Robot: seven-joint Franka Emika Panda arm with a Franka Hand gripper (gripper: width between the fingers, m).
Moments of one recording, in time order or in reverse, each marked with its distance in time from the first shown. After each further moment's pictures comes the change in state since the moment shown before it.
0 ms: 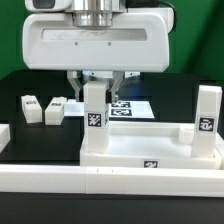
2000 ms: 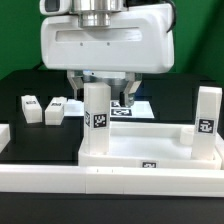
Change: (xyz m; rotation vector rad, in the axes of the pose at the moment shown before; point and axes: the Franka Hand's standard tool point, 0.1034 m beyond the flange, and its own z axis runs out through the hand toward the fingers) arm 0.000 -0.007 0.000 0.012 0.022 0.152
